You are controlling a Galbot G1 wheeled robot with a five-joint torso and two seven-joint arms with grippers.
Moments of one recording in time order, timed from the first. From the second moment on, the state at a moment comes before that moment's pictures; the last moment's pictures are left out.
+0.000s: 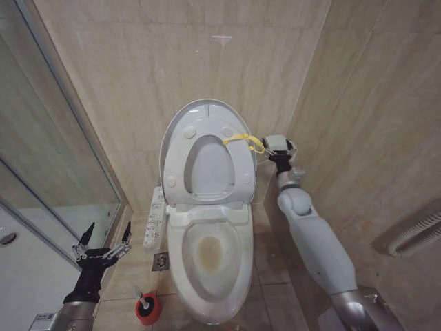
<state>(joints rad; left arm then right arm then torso) 1.74 -1.19 -0.70 -2.19 -0.41 -0.29 -0.07 -0.57 1.27 0.32 1.40 0.37 0.14 0.14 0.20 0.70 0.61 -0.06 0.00</state>
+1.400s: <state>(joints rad) 1.74 -1.19 -0.70 -2.19 -0.41 -0.29 -0.07 -0.96 1.24 0.33 1.69 0.33 0.18 0.12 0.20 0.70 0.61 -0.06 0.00</state>
